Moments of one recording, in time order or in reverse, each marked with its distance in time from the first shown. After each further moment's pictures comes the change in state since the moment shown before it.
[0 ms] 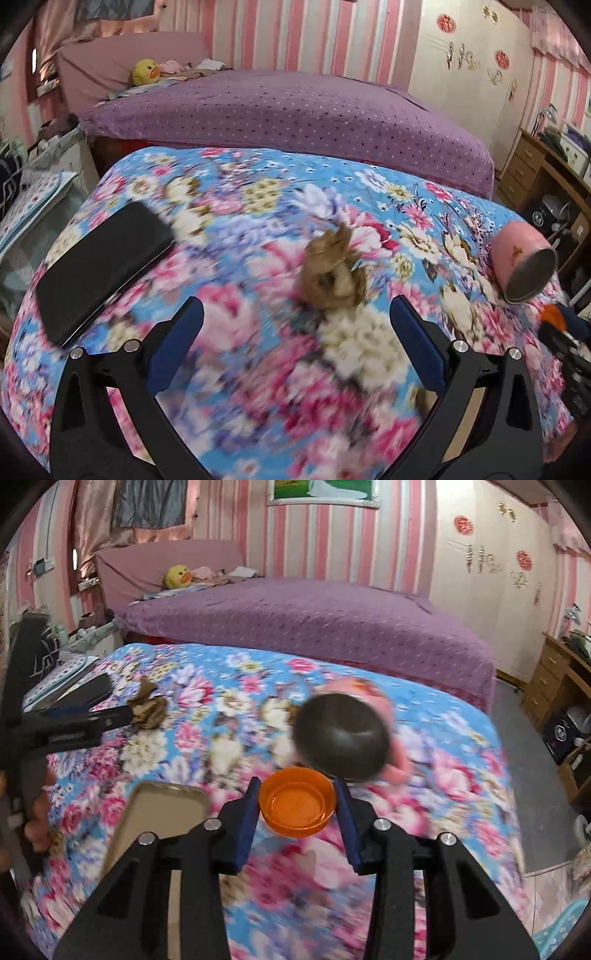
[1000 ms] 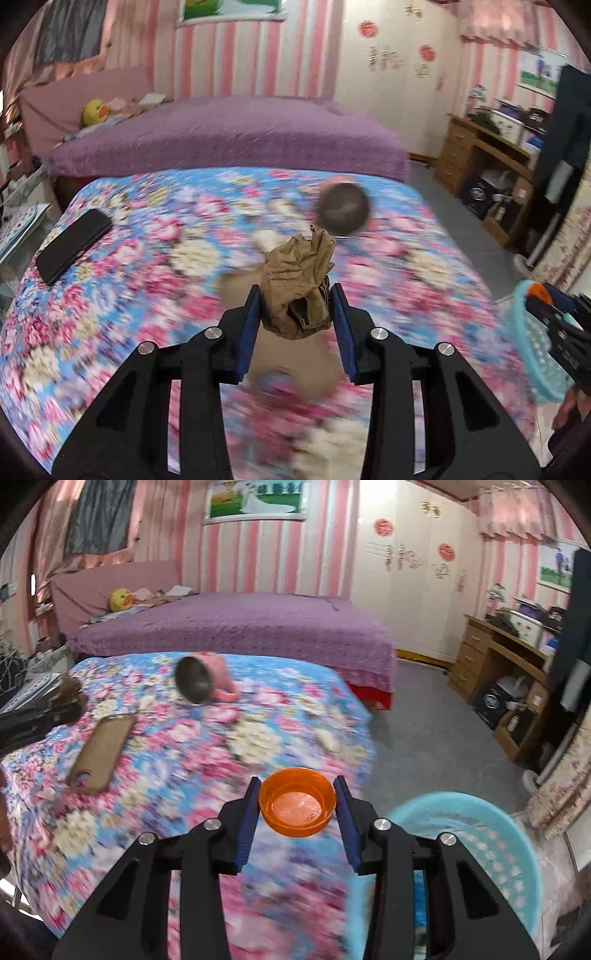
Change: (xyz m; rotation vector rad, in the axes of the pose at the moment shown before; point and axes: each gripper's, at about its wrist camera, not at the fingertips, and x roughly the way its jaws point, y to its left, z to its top) left arm -0.156 -0.131 -0.093 0.148 -0.097 -0.197; right arm -0.171 -0.116 -0.101 0.114 -0.050 -0.236
